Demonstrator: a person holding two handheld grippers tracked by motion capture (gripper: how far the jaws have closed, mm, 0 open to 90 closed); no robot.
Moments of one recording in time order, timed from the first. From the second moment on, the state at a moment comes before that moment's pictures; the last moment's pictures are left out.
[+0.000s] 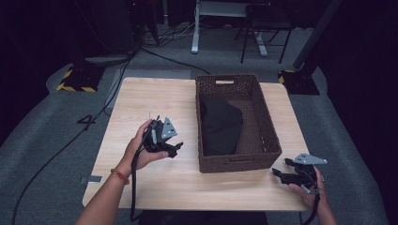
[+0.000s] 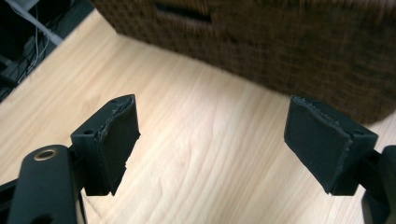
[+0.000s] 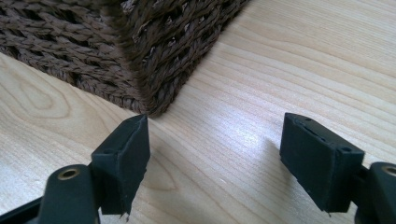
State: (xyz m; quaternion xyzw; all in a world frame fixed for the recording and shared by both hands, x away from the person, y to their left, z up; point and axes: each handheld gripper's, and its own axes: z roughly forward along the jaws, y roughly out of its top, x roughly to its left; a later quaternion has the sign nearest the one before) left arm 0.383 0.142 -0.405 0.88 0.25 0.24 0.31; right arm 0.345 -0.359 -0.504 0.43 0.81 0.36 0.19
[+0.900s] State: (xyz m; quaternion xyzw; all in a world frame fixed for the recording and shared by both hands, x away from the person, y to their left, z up) left arm 0.333 0.203 -0.474 0.89 0.29 0.23 0.28; right arm 0.344 -0.359 -0.504 0.43 0.81 0.36 0.19
